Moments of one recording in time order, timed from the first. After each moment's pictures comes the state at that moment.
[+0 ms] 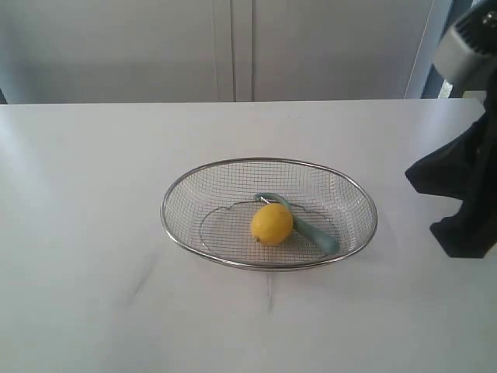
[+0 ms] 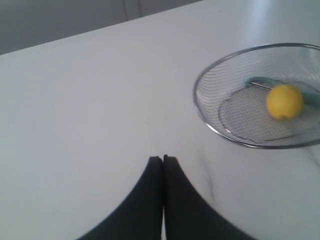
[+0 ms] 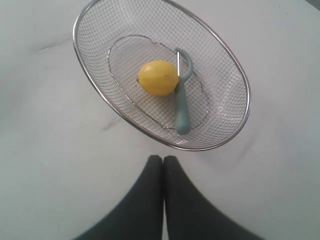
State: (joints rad) left arm -0.25 0.61 -0.65 -0.23 0.63 0.29; right arm 0.46 0.92 -0.95 0.14 0.93 -0.39
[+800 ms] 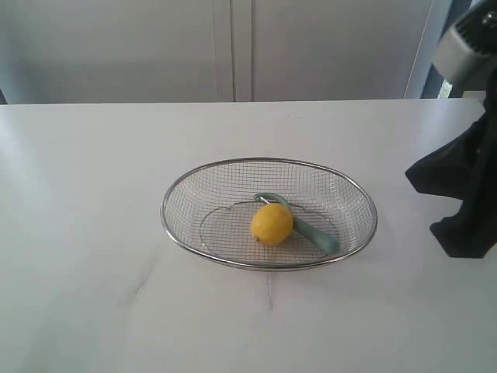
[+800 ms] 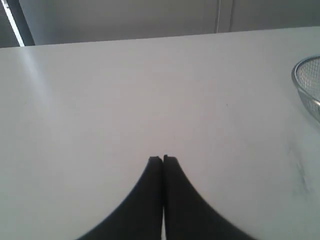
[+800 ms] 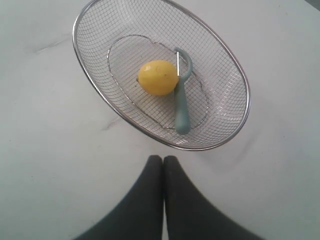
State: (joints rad) left arm -0.03 0.01 0.02 -0.23 0.31 0.26; right arm 0.46 0.92 -0.95 0.14 0.93 -0.39
